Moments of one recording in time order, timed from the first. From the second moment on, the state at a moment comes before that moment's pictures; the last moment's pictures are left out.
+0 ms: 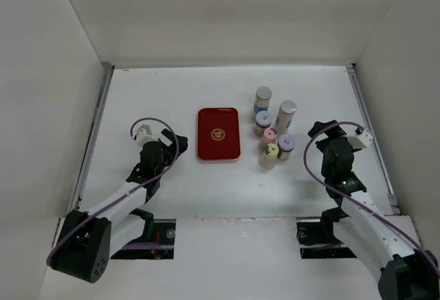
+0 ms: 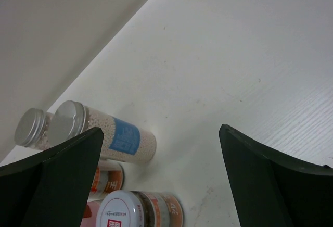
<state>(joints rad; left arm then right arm) -0.30 1.00 0.23 0.35 -0.18 -0.91 0.23 0.71 0.32 0.18 0.59 0.73</state>
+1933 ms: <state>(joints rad) -0.48 1.00 0.23 0.45 -0.37 -0.79 0.86 1.21 0.67 -0.19 0.63 0.46</state>
